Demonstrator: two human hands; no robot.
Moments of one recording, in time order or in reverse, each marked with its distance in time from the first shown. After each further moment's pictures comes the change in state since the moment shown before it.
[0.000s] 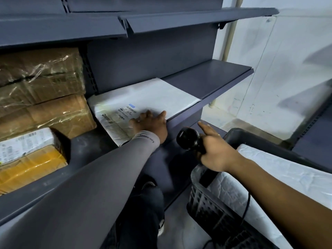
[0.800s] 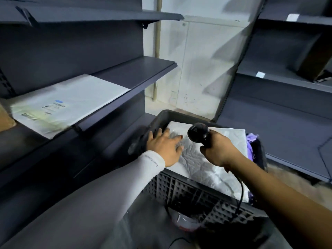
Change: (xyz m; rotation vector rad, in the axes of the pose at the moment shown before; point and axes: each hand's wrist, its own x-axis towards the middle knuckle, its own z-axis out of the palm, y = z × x) left_hand -0.178 0.175 0.022 -0.133 -0.112 0.677; right_hand -0.220 0.075 -0.042 0.056 0.250 0.584
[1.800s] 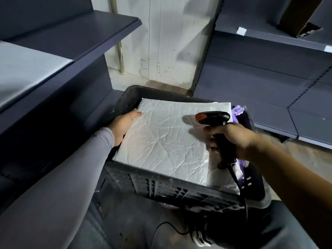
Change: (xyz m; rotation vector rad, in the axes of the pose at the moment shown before) left_hand 0.118 -0.054 0.052 -1.333 -0.275 -0.418; right_hand 0.044 0.114 0.016 1.103 -0.145 0.559
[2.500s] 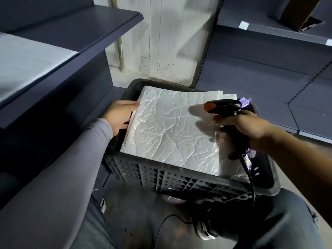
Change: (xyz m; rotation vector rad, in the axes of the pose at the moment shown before) left_hand -0.021 0.004 -0.026 -0.022 0.096 0.149; right_hand -0.017 0.000 0.002 0.012 -0.037 -0.159
